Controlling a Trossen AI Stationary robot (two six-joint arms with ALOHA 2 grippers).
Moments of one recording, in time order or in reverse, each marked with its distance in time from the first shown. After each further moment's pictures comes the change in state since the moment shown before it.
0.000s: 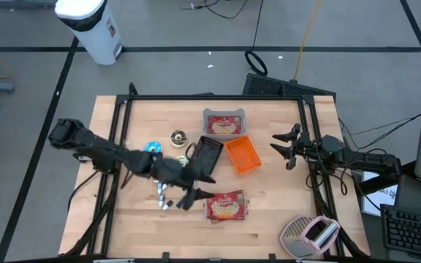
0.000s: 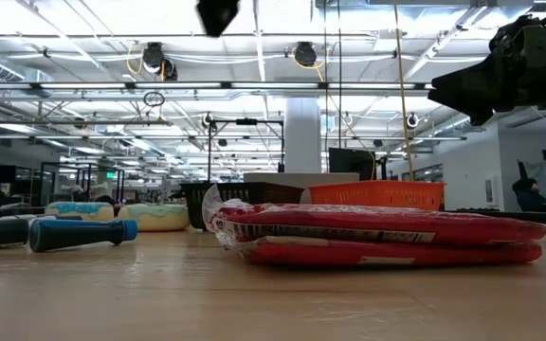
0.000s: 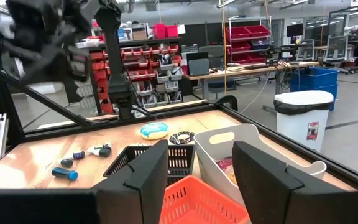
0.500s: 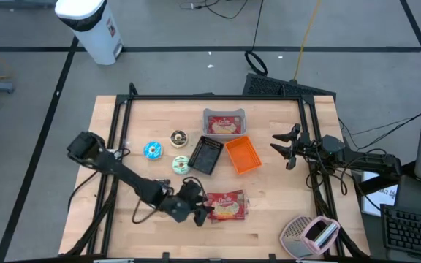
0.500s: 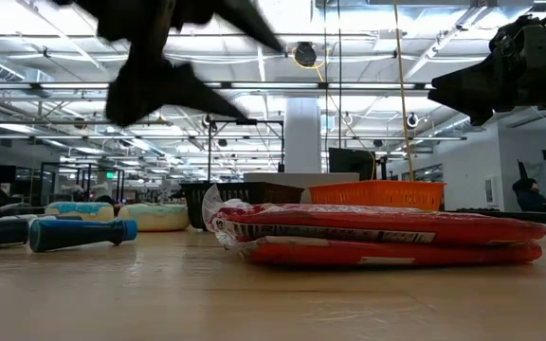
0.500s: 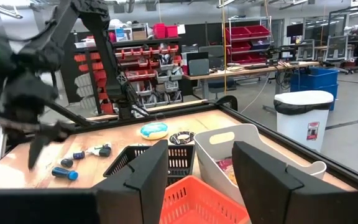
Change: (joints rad) left arm -0.208 0.285 0.000 -0.037 -0.379 -0.706; right arm 0.000 0.000 0.000 0.000 0.000 0.000
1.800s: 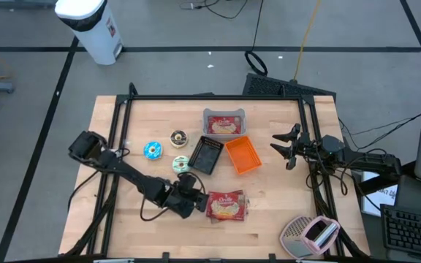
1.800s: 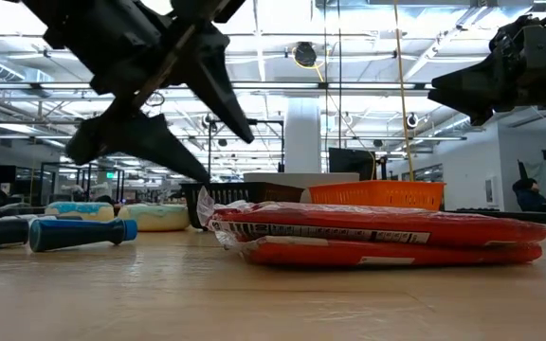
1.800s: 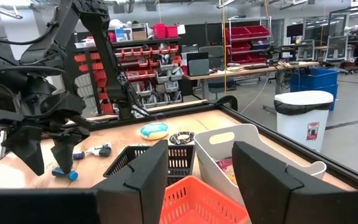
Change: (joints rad) left arm 0.041 0.007 0.000 -0.223 -0.060 -0.309; right arm 0.000 0.000 0.000 0.000 0.000 0.000
